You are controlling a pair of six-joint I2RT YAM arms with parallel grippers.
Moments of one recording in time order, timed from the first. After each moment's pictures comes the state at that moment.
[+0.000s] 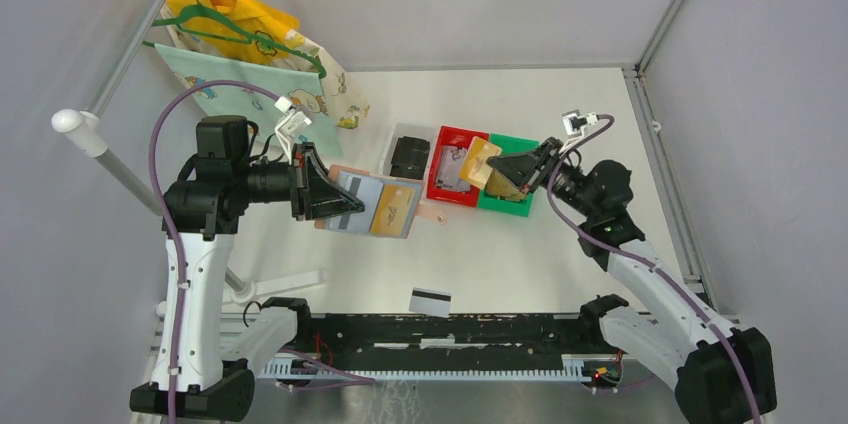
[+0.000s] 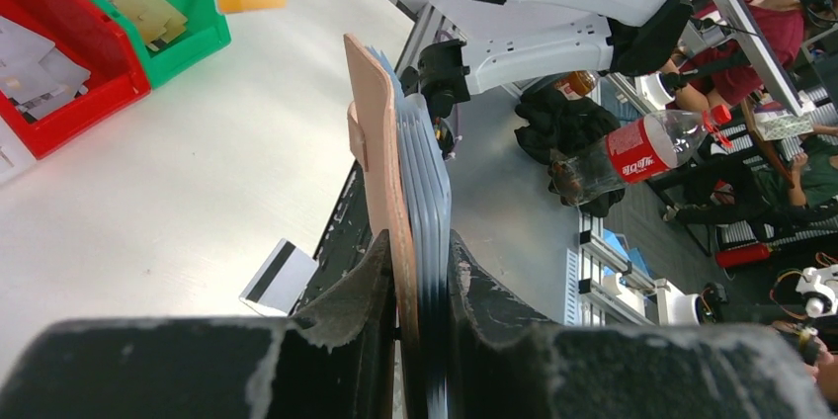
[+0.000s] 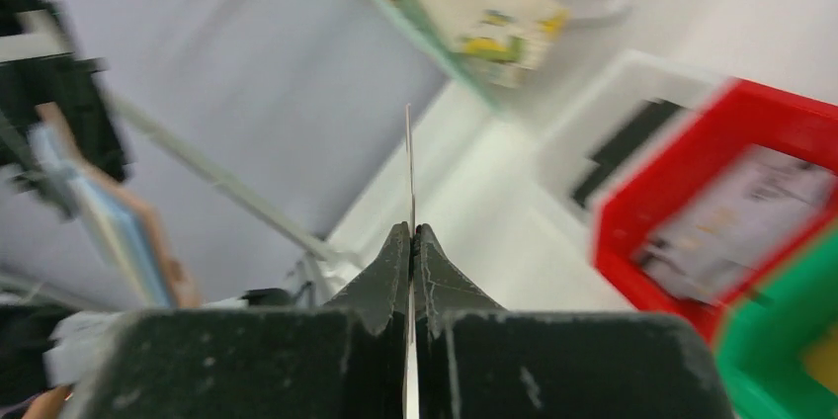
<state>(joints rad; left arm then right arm) -0.05 0.95 1.36 -1.11 1.30 0.04 0.43 0.92 0.53 0.62 -0.53 0.85</state>
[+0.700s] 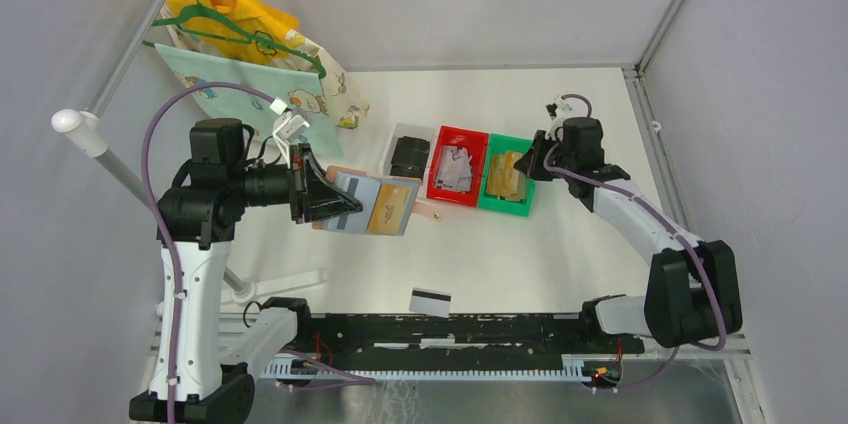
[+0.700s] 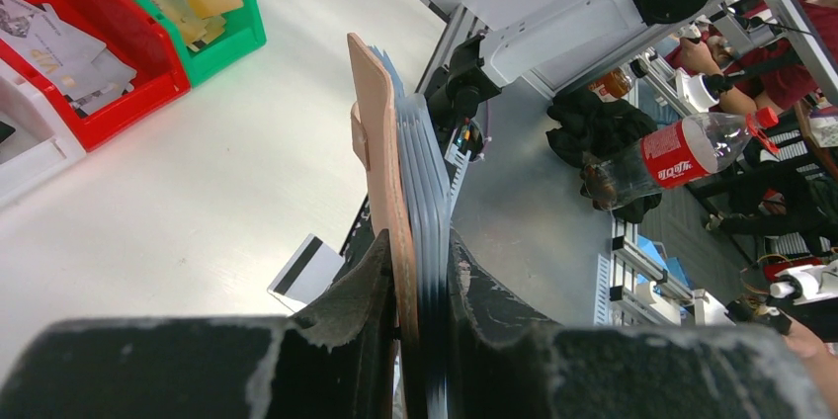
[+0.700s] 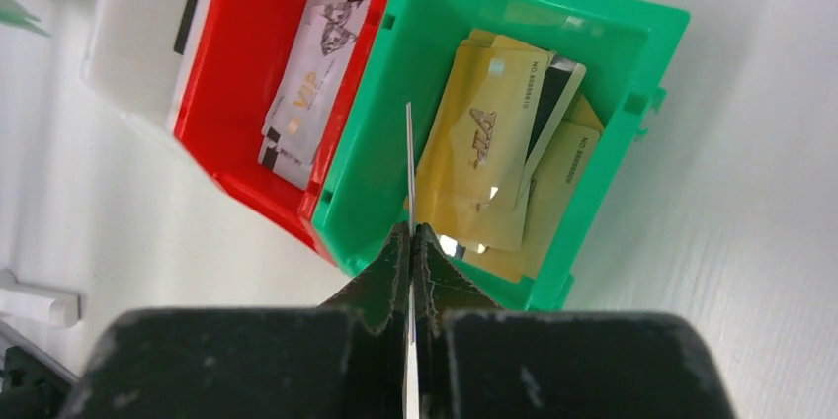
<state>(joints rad) -0.05 0.93 1.38 -1.12 1.23 0.06 0.20 1.29 0.80 -0.12 -0.29 0.36</state>
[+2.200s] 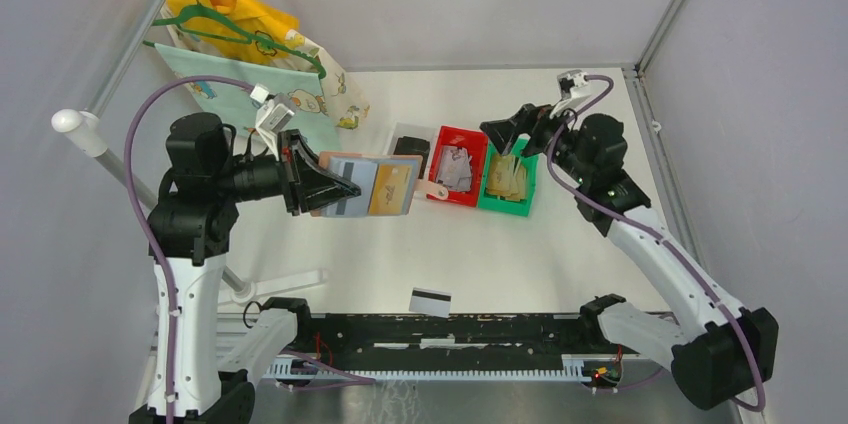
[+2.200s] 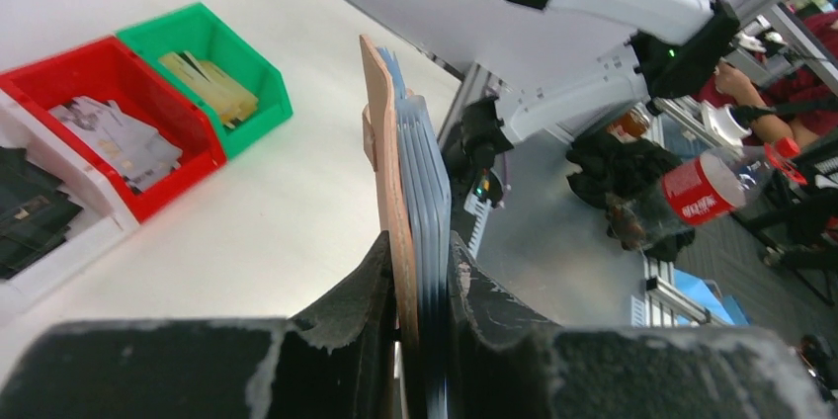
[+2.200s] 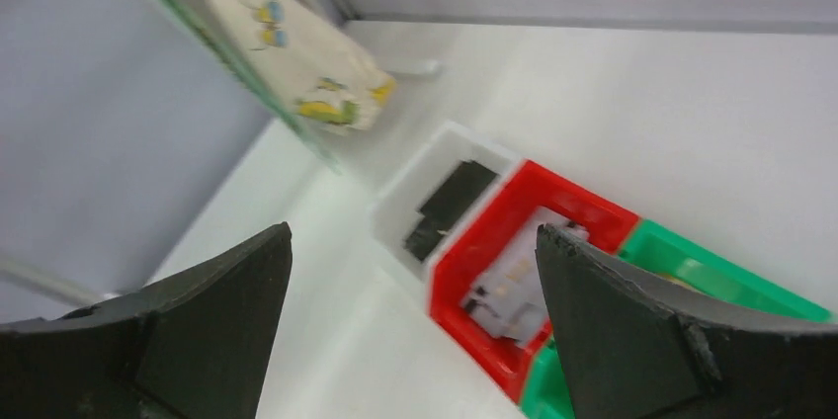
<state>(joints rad) -0.05 0.89 1.40 -0.91 1.23 -0.11 0.36 1.09 0.91 0.08 -0.24 0.41</state>
